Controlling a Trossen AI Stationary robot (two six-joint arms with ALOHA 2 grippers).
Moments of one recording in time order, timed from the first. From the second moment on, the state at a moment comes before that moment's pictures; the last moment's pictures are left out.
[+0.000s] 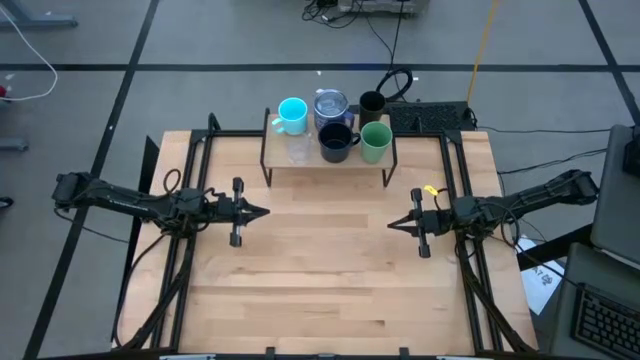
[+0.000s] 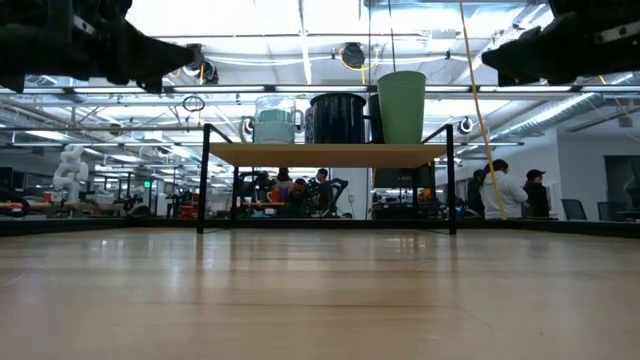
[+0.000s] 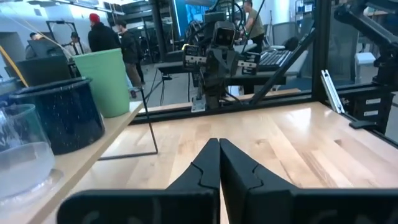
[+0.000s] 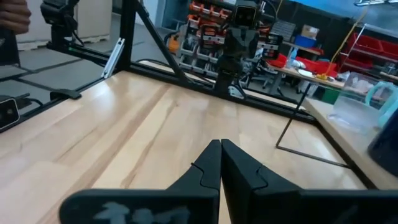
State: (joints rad) left arm -0.09 0.68 0.16 0.55 -0.09 0.14; right arm 0.23 0.58 0.17 0.31 0.13 -0.23
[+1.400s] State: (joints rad) left arm 0.04 0.57 0.01 0.60 0.06 0.17; right arm 0.22 0.23 0.02 0.25 0.13 -0.24
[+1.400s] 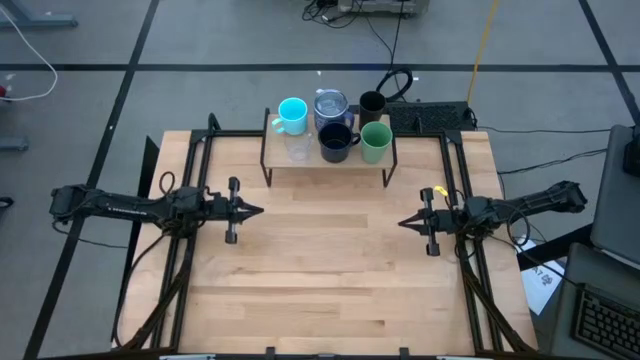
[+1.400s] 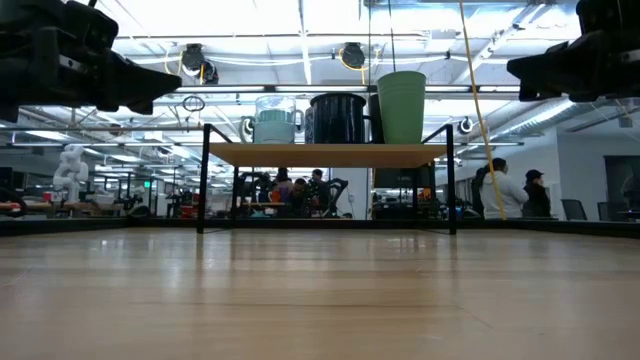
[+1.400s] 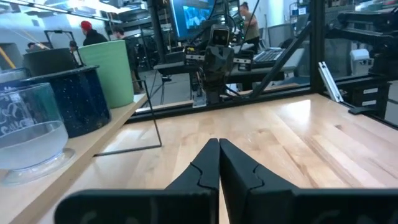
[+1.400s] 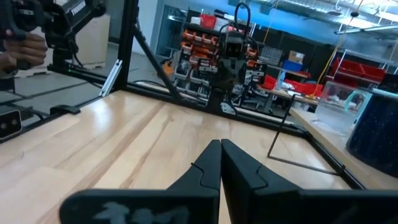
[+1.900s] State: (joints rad) left arm 0.05 0.41 0.01 0.43 0.06 0.16; right arm 0.22 0.06 0.02 0.11 0.13 -0.24
